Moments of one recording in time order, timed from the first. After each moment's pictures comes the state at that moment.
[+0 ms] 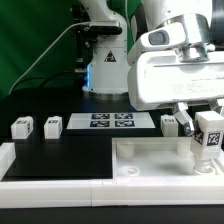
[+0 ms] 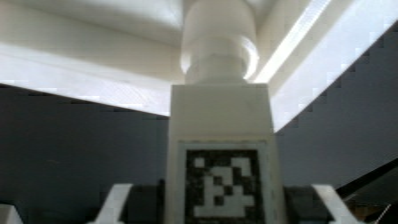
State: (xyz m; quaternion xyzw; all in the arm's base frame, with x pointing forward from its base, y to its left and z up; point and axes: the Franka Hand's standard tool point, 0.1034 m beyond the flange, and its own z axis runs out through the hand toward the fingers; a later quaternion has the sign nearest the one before) arm 0.624 0.111 0.087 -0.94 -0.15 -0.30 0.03
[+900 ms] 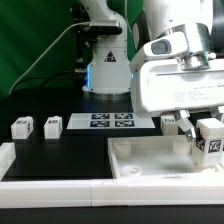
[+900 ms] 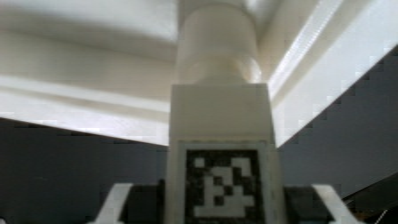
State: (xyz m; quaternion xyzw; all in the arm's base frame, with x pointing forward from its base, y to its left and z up) arm 0.618 0.115 0.074 -0.94 -0.15 -0.30 0.03
